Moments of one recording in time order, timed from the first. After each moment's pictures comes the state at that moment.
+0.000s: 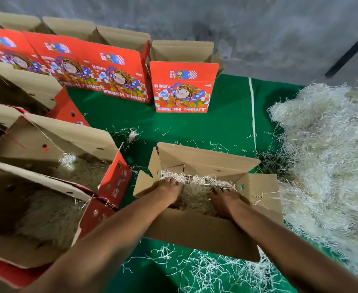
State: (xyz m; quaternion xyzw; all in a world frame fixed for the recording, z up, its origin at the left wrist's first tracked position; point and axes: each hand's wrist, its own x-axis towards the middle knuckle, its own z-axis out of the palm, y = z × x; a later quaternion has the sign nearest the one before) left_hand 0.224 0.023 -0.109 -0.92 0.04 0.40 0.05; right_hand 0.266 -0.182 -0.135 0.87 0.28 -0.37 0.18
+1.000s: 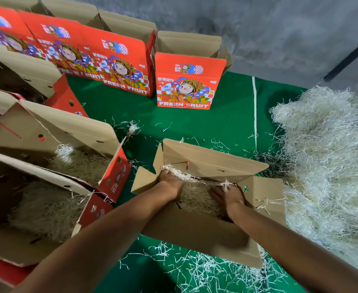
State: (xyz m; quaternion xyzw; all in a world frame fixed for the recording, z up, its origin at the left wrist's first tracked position) left_hand 0.234 0.021 -0.105 -0.93 0.04 0.35 0.05; right_hand 0.265 -0.196 -0.139 0.79 0.38 -0.25 0.41
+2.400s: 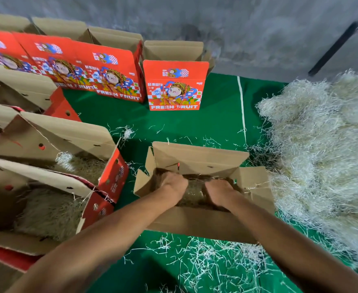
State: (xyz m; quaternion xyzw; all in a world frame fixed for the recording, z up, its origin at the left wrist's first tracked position) left_hand 0.209 -0.007 -0.098 -0.94 0.06 0.32 0.09; right_hand 0.242 -0.173 -0.114 0.93 0.18 -0.32 0.04
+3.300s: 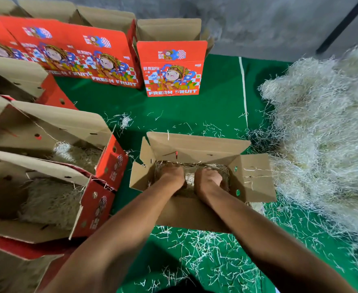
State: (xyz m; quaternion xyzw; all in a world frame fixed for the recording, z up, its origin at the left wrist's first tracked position) left_hand 0.205 -0.013 -0.125 -0.93 -0.15 0.32 -0.11; right_hand 0.225 -0.130 -0.135 0.94 0.04 -0.33 0.07
